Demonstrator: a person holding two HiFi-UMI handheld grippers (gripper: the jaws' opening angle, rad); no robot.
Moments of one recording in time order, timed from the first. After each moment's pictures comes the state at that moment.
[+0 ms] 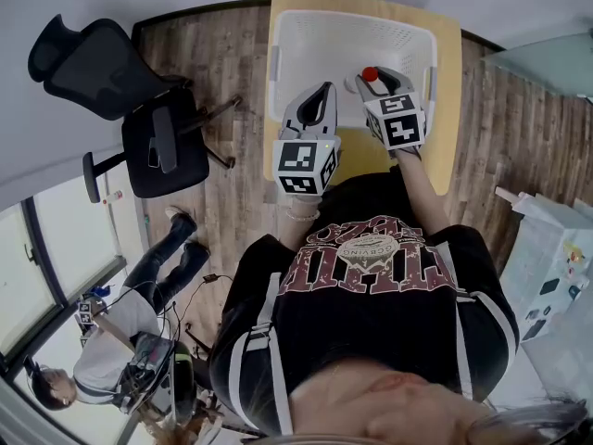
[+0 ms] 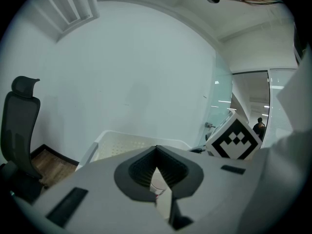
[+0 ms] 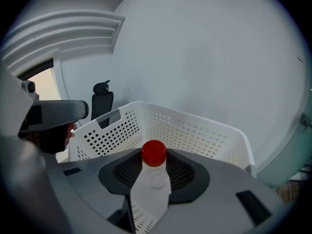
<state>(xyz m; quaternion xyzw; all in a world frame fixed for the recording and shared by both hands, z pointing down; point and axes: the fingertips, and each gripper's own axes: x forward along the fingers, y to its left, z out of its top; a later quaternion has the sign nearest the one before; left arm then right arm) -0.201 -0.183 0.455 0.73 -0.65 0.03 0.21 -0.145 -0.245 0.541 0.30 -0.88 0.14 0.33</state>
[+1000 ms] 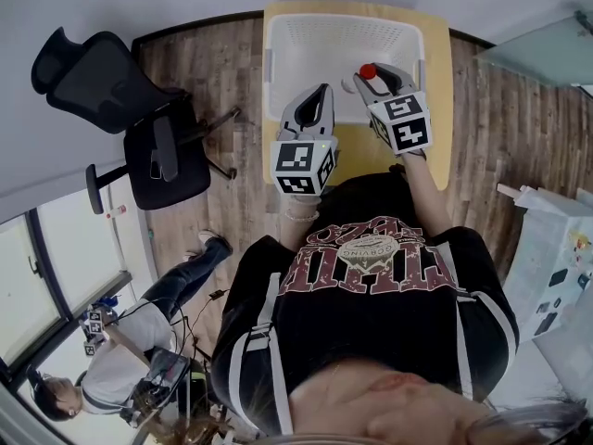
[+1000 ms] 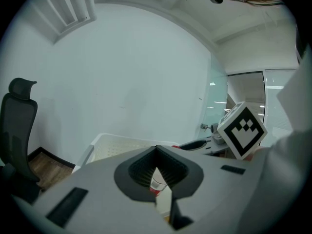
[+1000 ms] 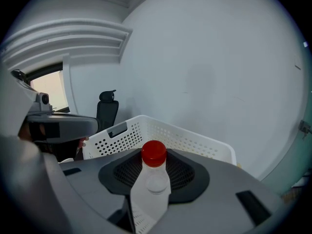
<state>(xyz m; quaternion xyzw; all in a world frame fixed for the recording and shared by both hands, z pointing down) -0.187 -0.170 0.441 0.74 -0.64 0.02 0.20 -0.132 -0.234 0.495 0.29 -0.91 0.11 0.28</state>
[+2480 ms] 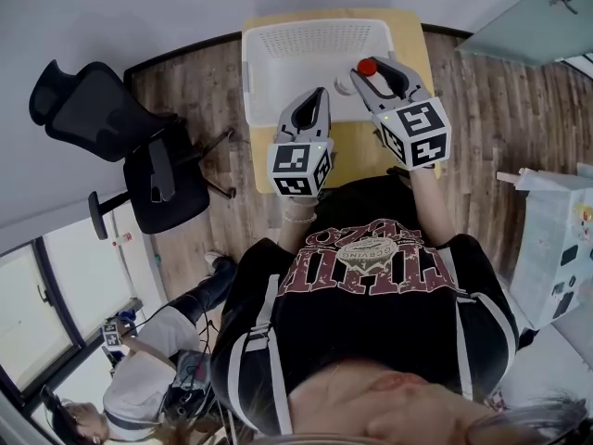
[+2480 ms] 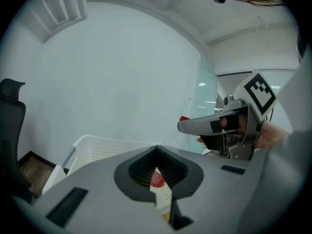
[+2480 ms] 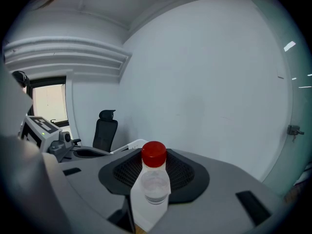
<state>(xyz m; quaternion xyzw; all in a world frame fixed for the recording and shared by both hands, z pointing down) -0.136 -0.165 0.428 0.78 -0.60 0.03 0.18 -0.077 -0.213 0.396 0.32 -0.92 0.08 0.19</state>
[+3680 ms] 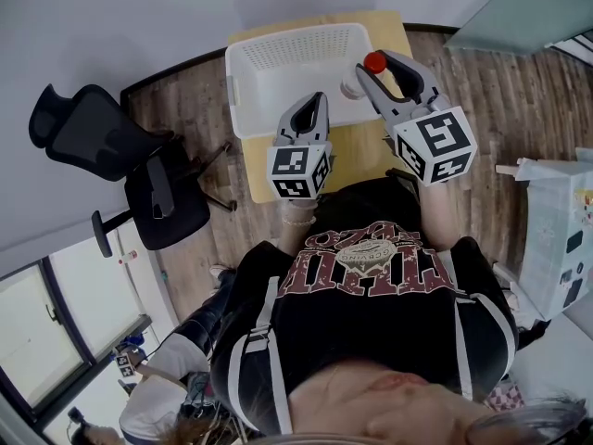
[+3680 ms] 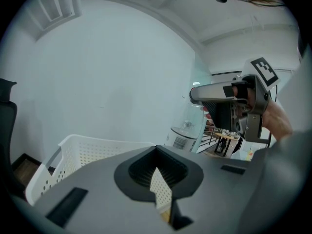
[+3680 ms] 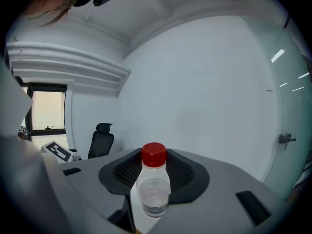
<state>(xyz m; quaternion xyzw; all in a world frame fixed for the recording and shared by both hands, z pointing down) -0.097 -0.172 0.425 0.80 -0.58 0.04 0.18 -0.026 -0.207 0.323 0.35 -0.93 0.04 0.11</state>
